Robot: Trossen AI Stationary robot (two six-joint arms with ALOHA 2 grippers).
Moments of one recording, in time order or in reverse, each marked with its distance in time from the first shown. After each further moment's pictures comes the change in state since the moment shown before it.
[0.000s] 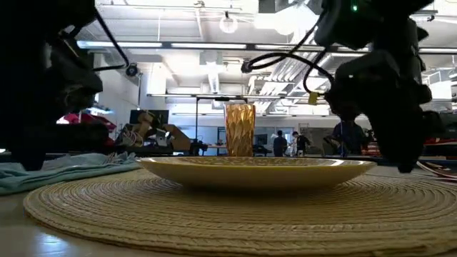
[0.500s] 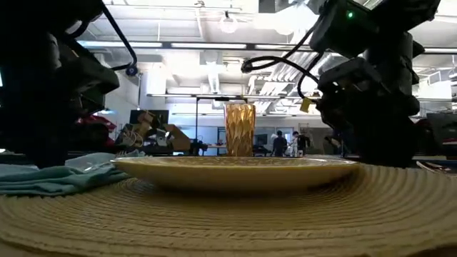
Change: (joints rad) left arm -0.004 0.011 -0.004 0.110 -0.020 0.000; right arm 0.000 0.047 0.017 0.116 -0.005 0.036
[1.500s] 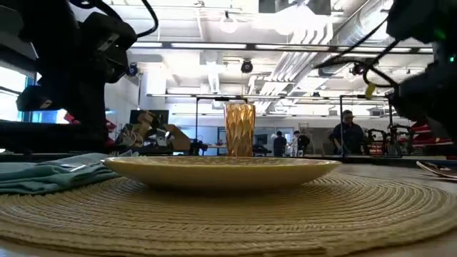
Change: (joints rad) left arm 0.064 -0.079 0.096 -0.032 -0.078 0.257; right arm 0.174 -0.335 -0.227 -0.356 0.096 0.348
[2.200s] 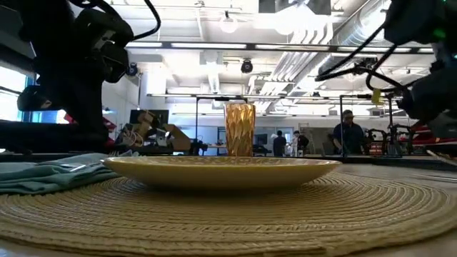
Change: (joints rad) left arm 0.000 -0.001 0.000 0.004 0.016 0.052; right arm -0.005 0.003 0.097 -0.153 -0.126 -0.032
